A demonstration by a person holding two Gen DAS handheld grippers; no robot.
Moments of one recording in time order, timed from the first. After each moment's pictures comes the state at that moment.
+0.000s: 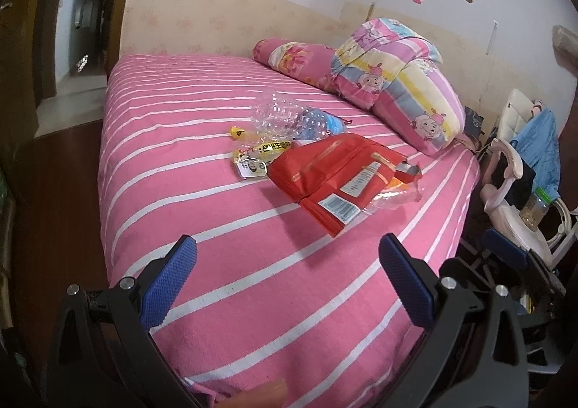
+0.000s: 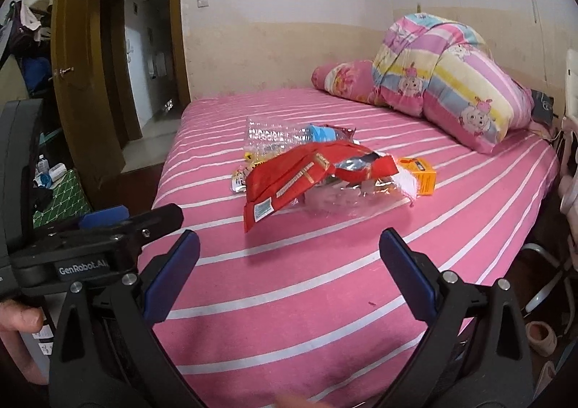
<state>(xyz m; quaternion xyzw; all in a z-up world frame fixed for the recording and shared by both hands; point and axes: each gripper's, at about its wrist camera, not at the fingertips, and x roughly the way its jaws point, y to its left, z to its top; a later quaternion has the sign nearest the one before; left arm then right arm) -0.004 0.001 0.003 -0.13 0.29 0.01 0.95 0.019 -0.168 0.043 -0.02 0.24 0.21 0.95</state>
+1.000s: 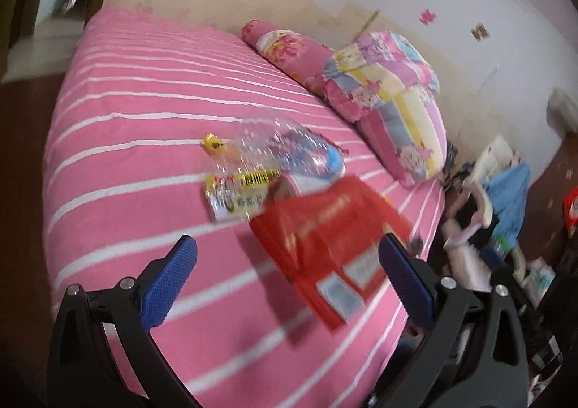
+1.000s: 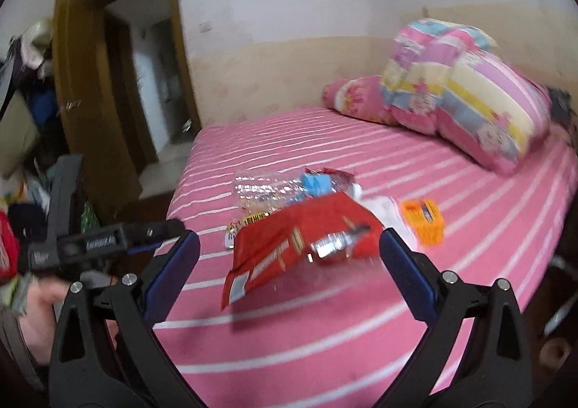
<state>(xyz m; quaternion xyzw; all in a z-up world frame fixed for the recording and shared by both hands) 0.102 0.067 0.003 -0.26 0.31 -0.06 0.91 0.106 -0.187 0.086 0.01 0.23 0.26 0.94</state>
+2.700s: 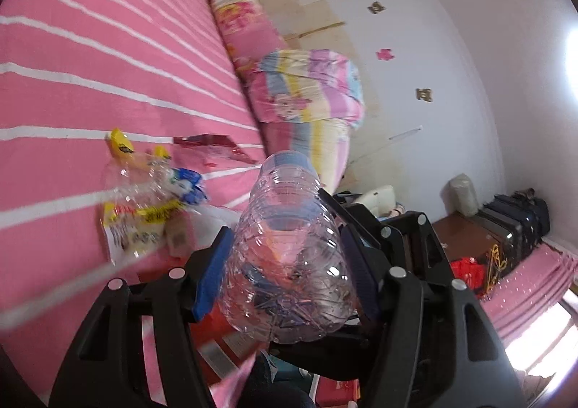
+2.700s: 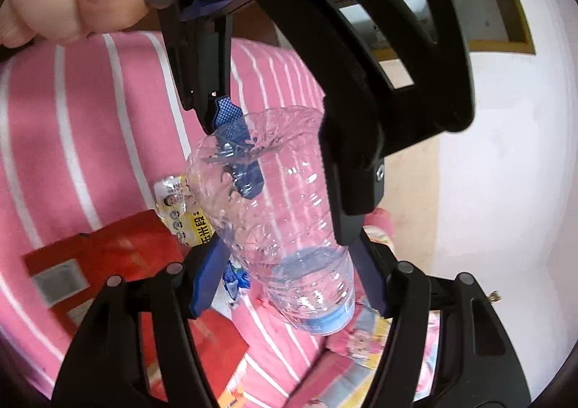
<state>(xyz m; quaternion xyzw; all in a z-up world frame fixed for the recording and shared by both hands) 0.187 0.123 0.013 -0.48 0.30 -0.27 0.78 0.152 -0.010 0.040 -0.67 0.02 0.32 0.67</state>
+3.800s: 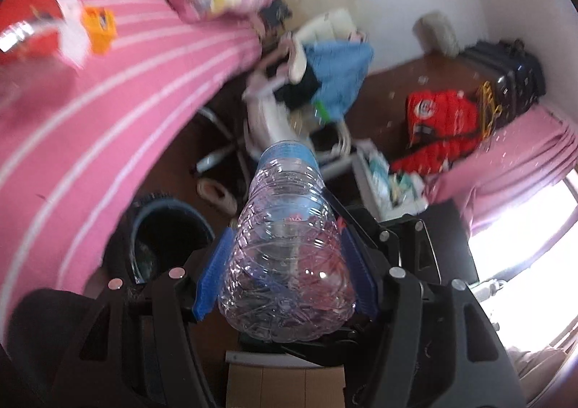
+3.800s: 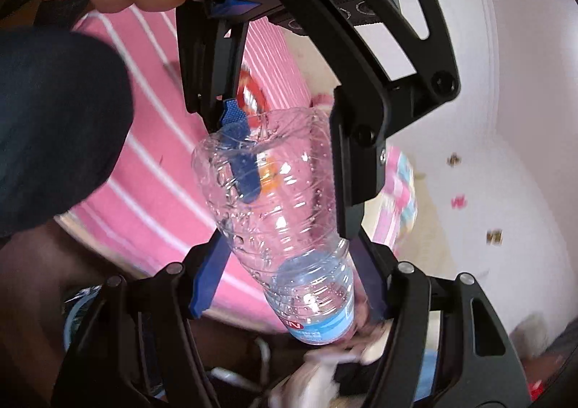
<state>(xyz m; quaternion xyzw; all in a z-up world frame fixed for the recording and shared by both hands) 0.079 -0.219 0.024 -0.31 0.47 -0.45 0.69 -0.078 -0.300 0.019 -0.59 0.11 0.13 0.79</state>
